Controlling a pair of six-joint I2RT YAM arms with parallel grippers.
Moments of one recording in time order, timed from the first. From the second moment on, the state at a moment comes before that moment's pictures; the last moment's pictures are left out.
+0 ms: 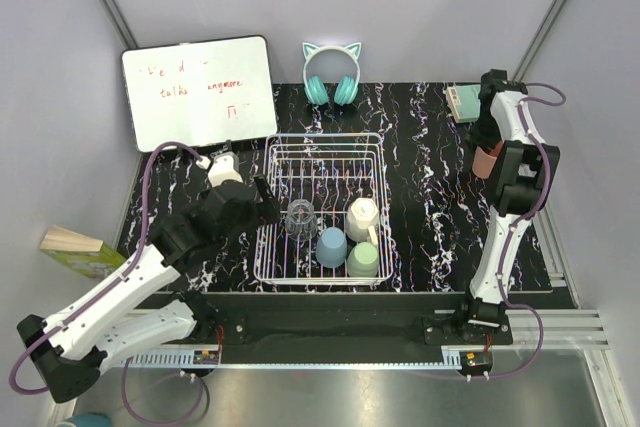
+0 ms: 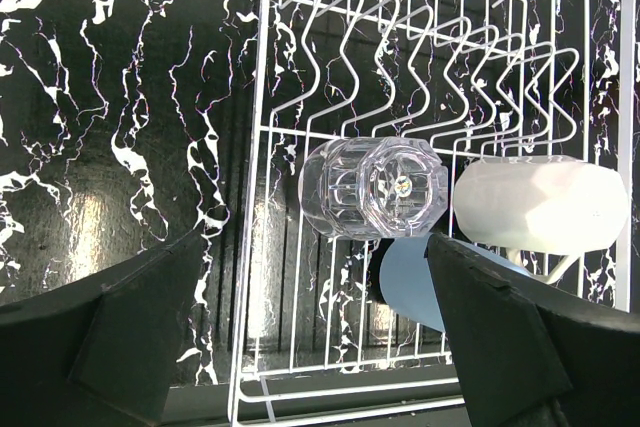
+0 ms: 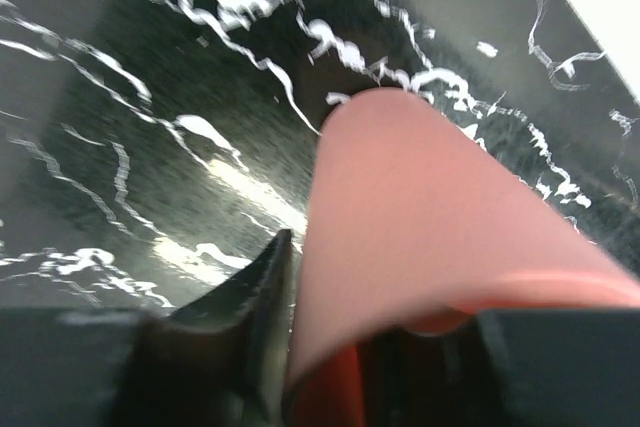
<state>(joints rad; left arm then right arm) -0.78 0.85 0.87 -0.74 -0.45 -0.81 -0.15 2.26 2.05 -1.09 0.28 0.63</state>
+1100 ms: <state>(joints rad) -0.92 1.03 0.87 -0.69 -0.46 -0.67 0.38 1.15 1.32 -0.70 0.09 0.69</state>
